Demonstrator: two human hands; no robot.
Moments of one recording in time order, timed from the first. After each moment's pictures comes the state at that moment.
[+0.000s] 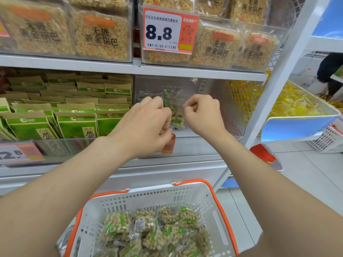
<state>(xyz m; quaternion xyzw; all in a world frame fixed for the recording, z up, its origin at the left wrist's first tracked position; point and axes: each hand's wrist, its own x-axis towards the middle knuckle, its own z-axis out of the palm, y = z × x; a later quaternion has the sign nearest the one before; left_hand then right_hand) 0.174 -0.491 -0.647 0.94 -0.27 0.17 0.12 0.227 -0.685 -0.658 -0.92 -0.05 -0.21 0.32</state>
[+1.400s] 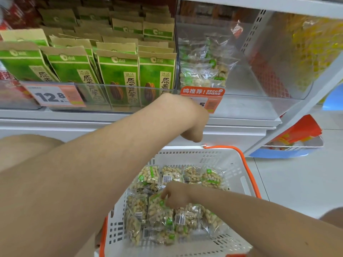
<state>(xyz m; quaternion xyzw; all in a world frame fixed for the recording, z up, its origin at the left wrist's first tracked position) 0.164 -0.498 -0.682 0.92 -0.27 -0.26 -0.11 0.083 -0.586 -0.935 -0.83 -0.18 0.51 0.15</state>
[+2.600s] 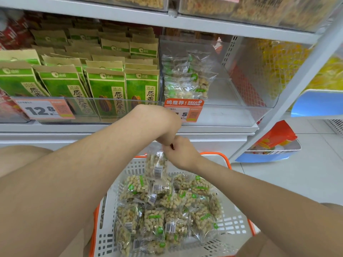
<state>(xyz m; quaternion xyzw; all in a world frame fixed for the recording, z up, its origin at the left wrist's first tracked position) 0.167 -0.487 -0.687 0.93 -0.24 -0.25 -0.13 0.141 -0.603 -0.811 -0.93 -0.13 0.13 0.33</state>
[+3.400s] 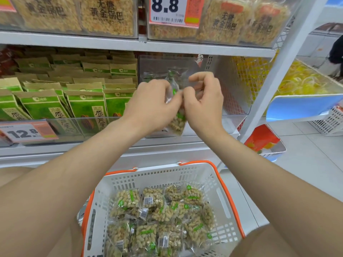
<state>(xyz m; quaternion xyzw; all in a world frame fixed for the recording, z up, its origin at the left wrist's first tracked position) 0.162 -0.501 -0.648 0.92 -0.13 0.18 0.32 0.170 -0.644 -0.669 -0.80 -0.03 -0.32 0.50</state>
